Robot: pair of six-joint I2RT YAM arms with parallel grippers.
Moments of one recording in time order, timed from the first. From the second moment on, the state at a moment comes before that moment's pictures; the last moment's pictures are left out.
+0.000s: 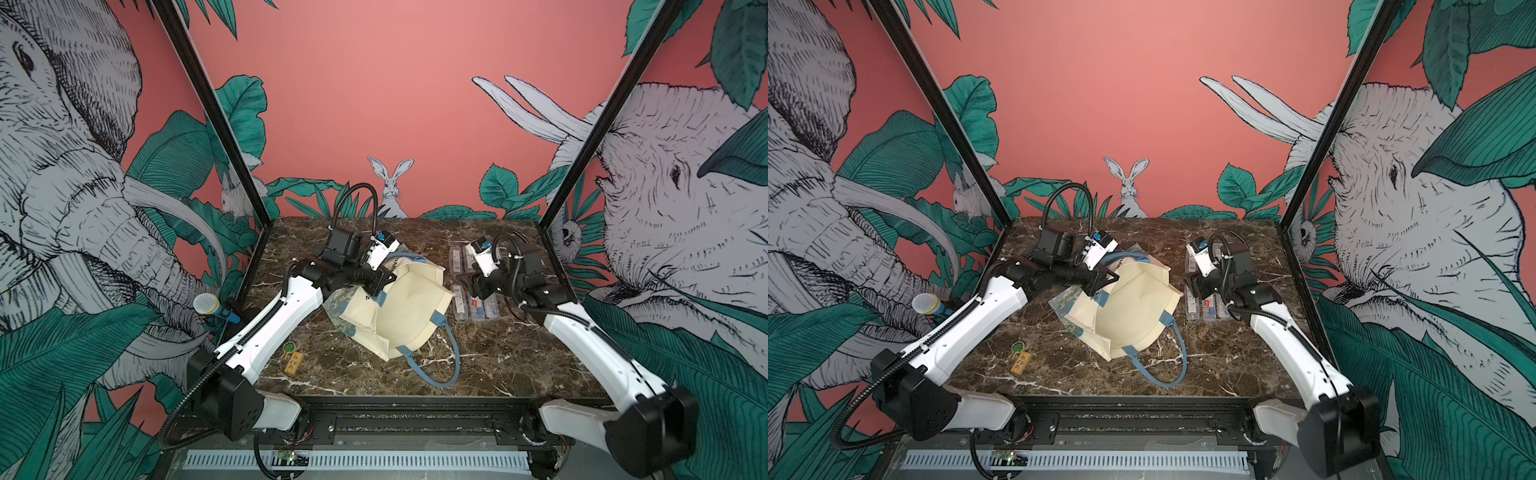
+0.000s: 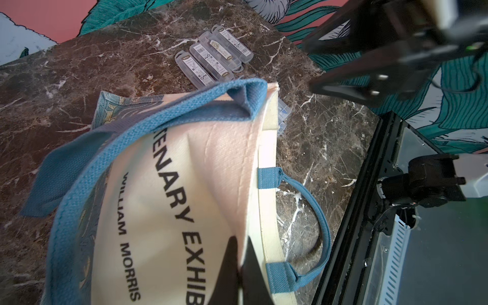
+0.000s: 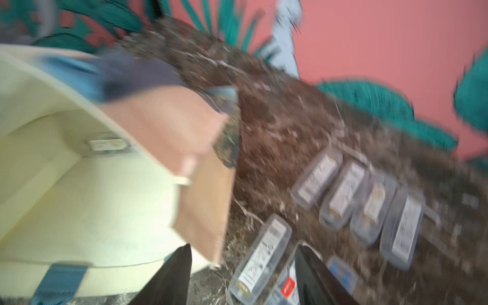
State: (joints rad) left arm -0.53 1.38 1.32 -0.69 0.50 0.11; right arm 0.36 1.13 0.98 -0.33 -0.34 -0.32
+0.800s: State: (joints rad) left arm -0.53 1.38 1.37 -0.82 0.44 0.14; right arm 0.63 1.48 1.25 -0.30 -0.36 -0.93
